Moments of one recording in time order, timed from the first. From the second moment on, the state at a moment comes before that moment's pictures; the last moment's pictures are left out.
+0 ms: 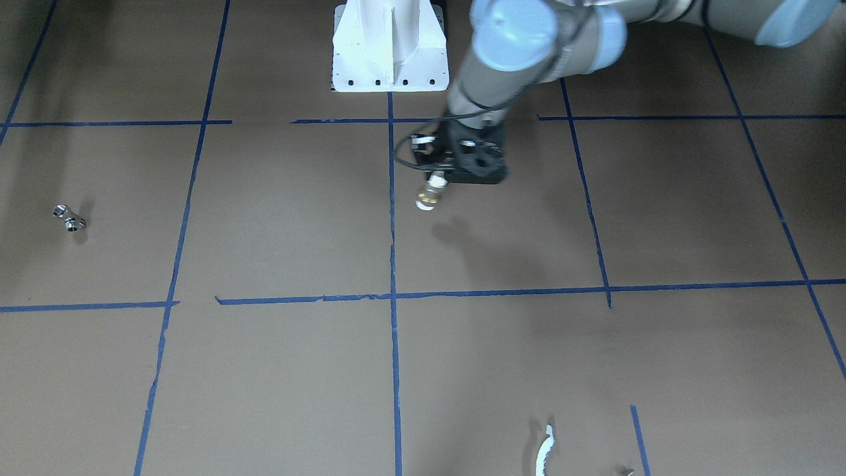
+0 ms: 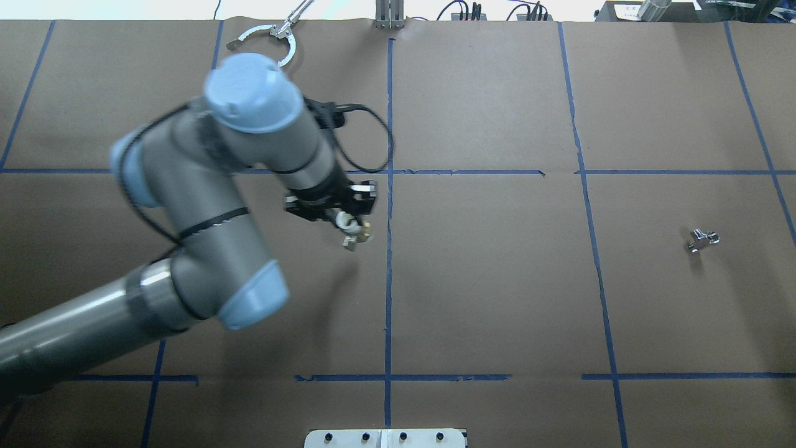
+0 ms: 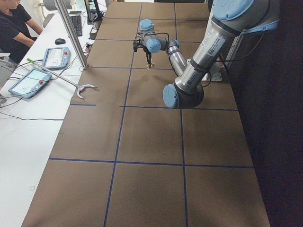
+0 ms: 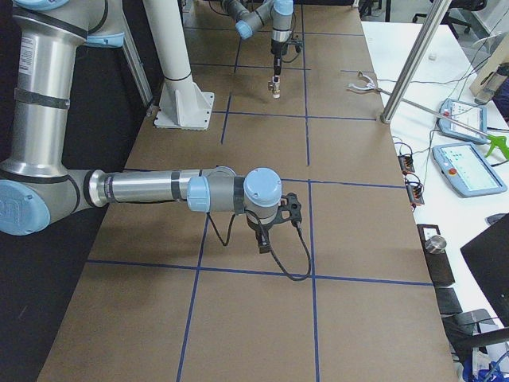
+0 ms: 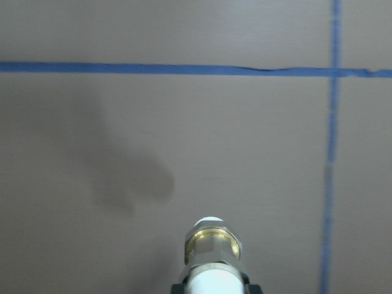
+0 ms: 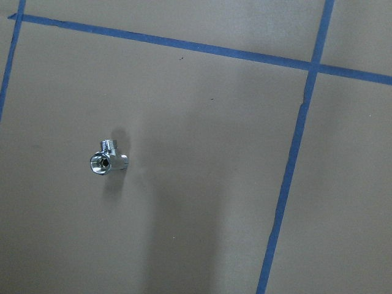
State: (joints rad) left arm -0.60 -2.37 -1.64 -1.59 -2.07 -1.29; right arm 1.53 -1.78 1.86 -1.61 2.49 -0.16
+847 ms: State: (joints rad) left arm -0.53 -2.53 -1.48 -1.48 -1.95 -1.35; right arm 1.52 -1.78 1.86 -1.56 2.49 -0.15
